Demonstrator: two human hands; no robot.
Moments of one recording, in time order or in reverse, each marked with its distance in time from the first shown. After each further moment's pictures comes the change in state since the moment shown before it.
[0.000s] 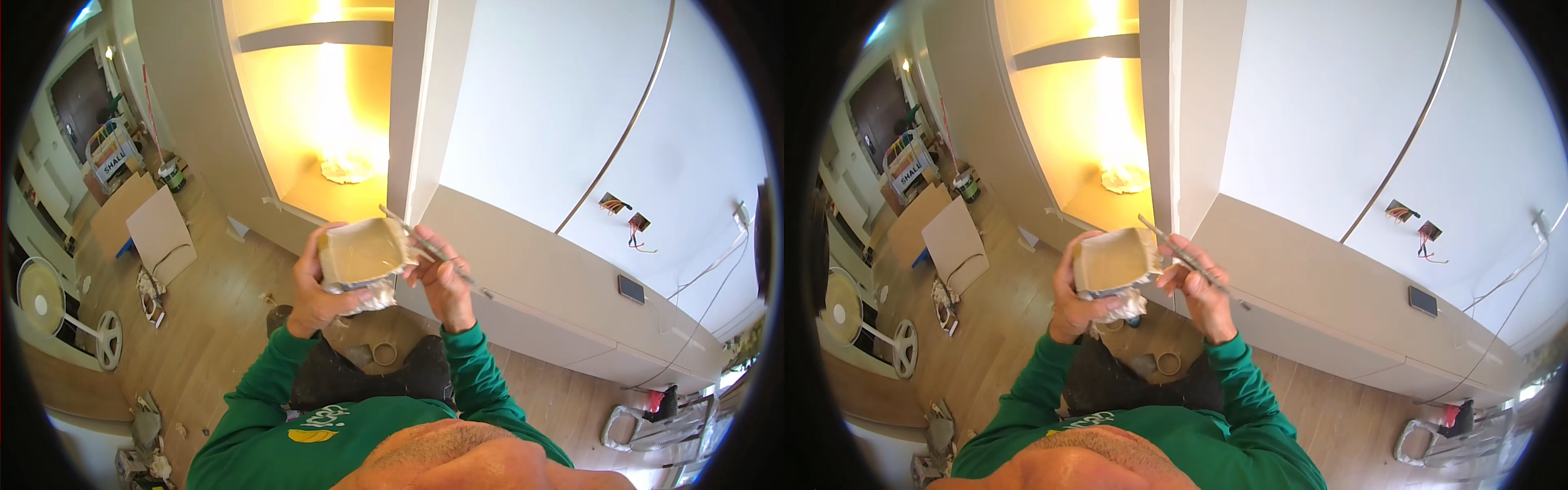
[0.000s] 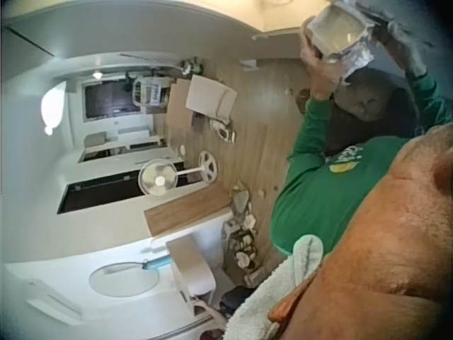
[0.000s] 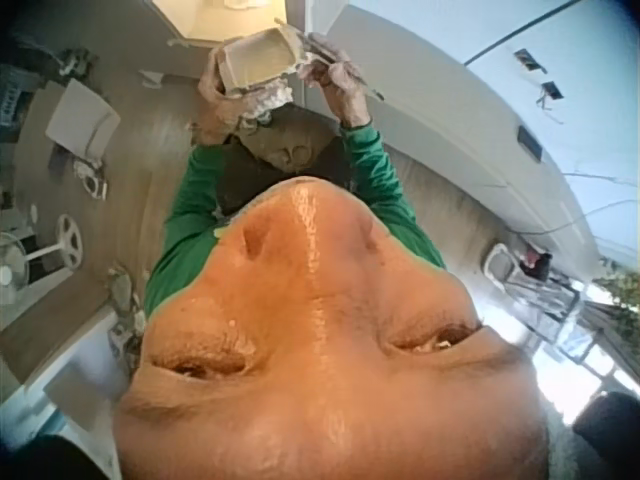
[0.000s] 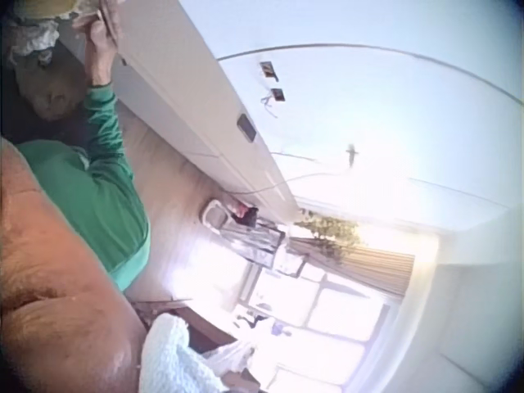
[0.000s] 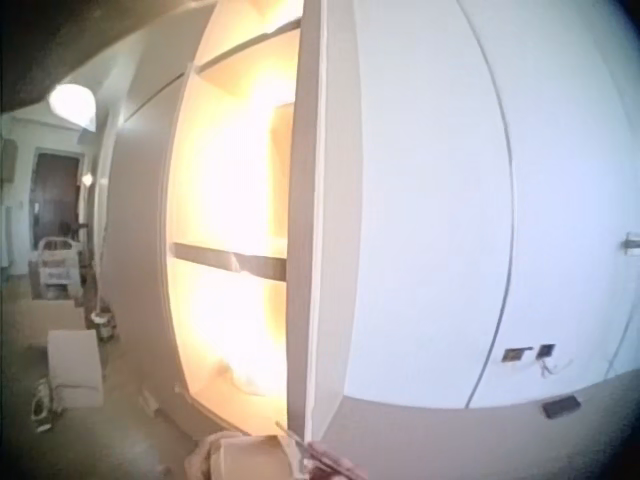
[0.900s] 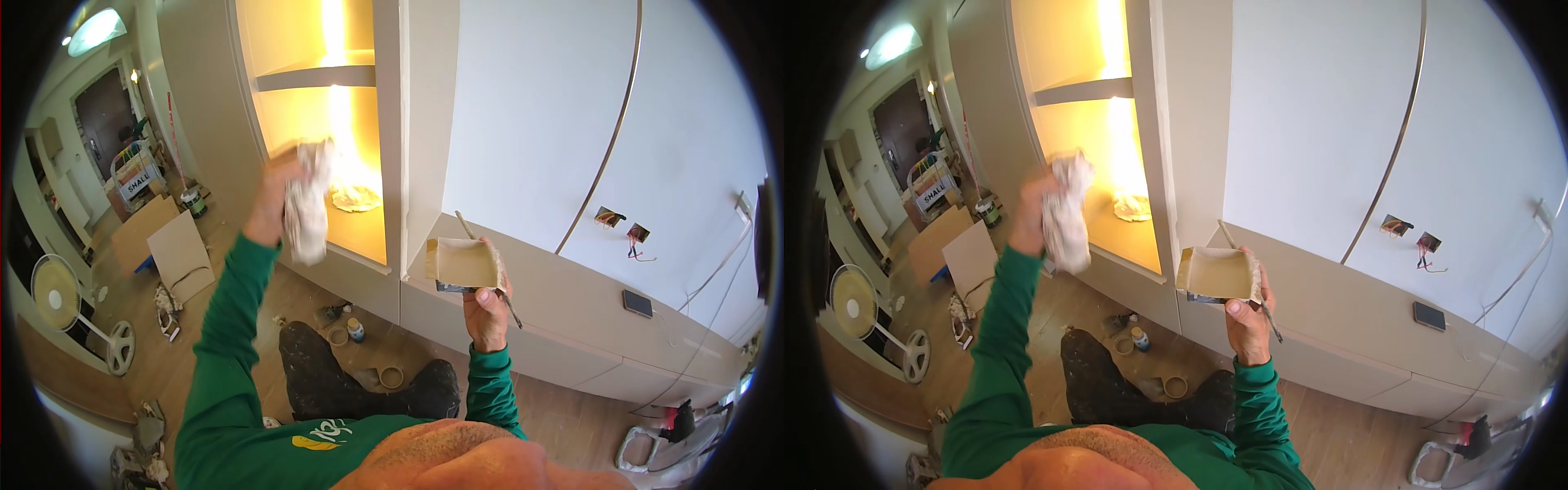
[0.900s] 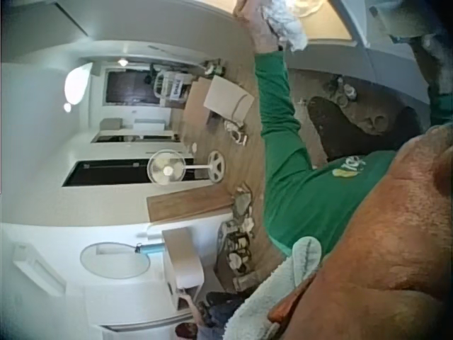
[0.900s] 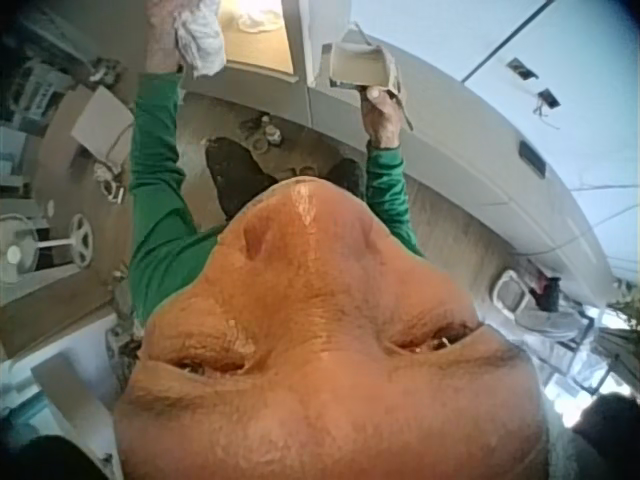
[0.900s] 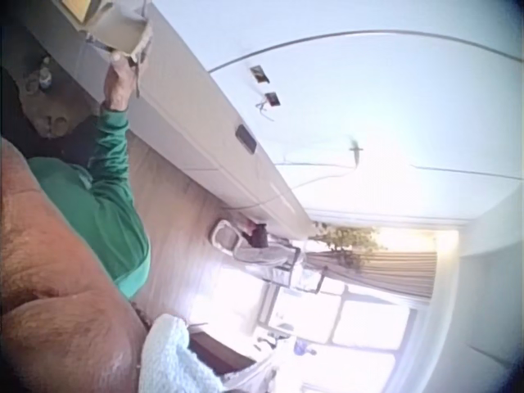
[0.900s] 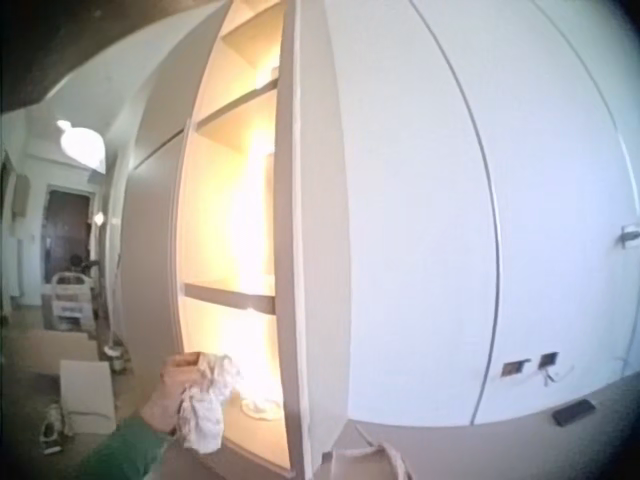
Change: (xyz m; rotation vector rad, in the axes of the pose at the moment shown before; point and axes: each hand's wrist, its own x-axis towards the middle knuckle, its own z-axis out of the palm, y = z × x) left_hand 0.113 0.093 -0.032 0.063 0.141 -0.109; right_hand -0.035 -0.065 -0.015 0.000 0.229 -0.199
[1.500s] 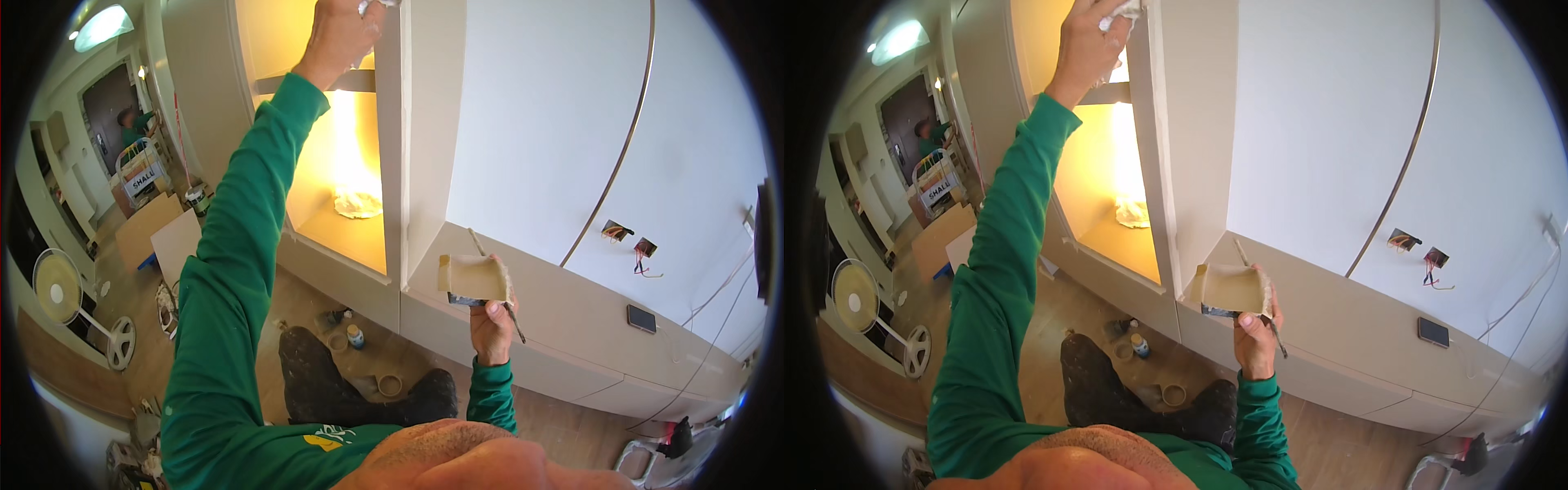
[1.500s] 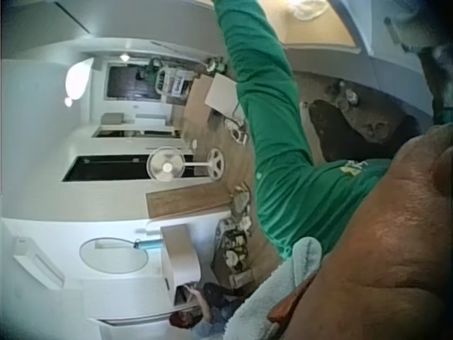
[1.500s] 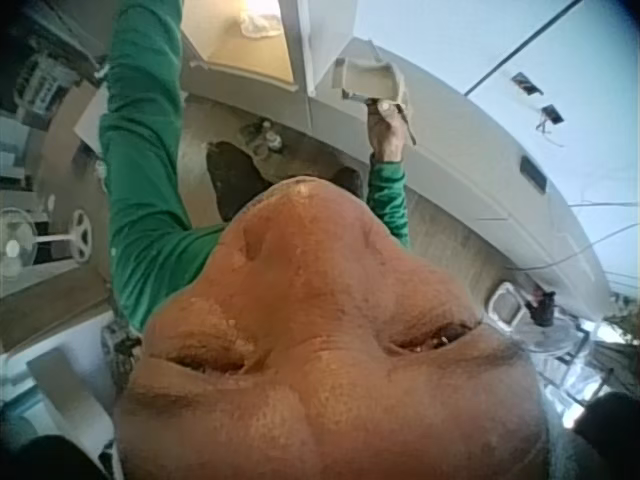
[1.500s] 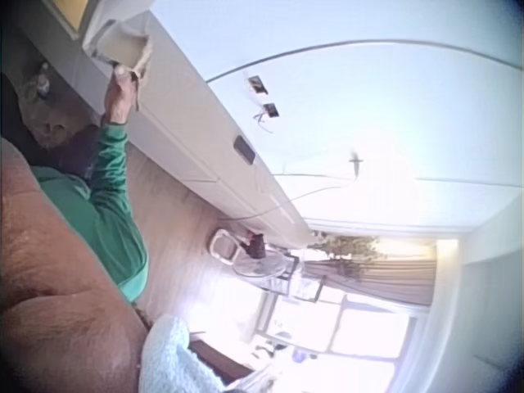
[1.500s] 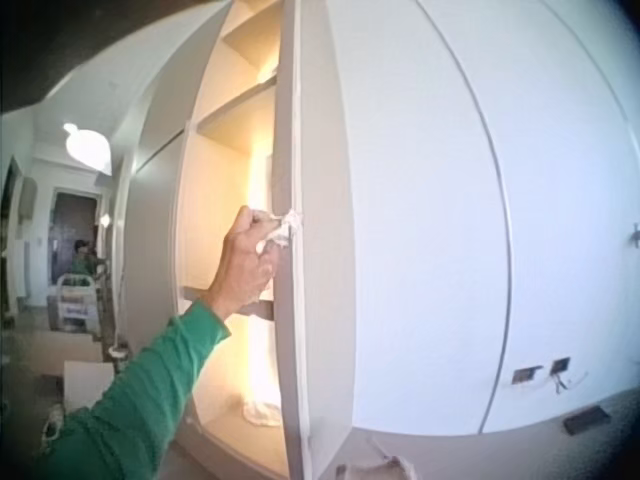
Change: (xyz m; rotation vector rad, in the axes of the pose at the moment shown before) left_hand 0.149 0.118 0.127 0.912 0.150 1.539; right_hand 0.006 0.006 -0.023 0.090 0.078 -0.017
